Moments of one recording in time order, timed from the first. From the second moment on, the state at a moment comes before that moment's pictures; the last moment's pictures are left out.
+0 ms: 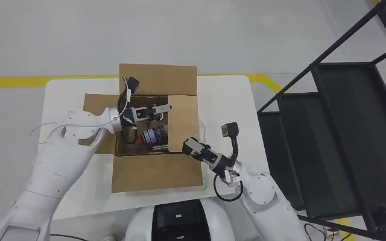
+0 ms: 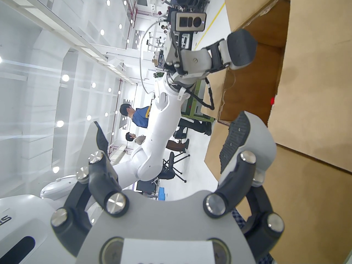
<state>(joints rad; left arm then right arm) 0.83 -1.05 -0.93 -1.33 -0.31 -0.28 -0.91 -1.69 -1.35 1.27 -1.95 0.03 -0.28 0.55</state>
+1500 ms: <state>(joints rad) 0.88 -1.11 -1.05 -1.30 -0.56 -0.45 -1.04 -1.83 -1.31 1.37 -2.02 -0.07 -0.21 0.20</state>
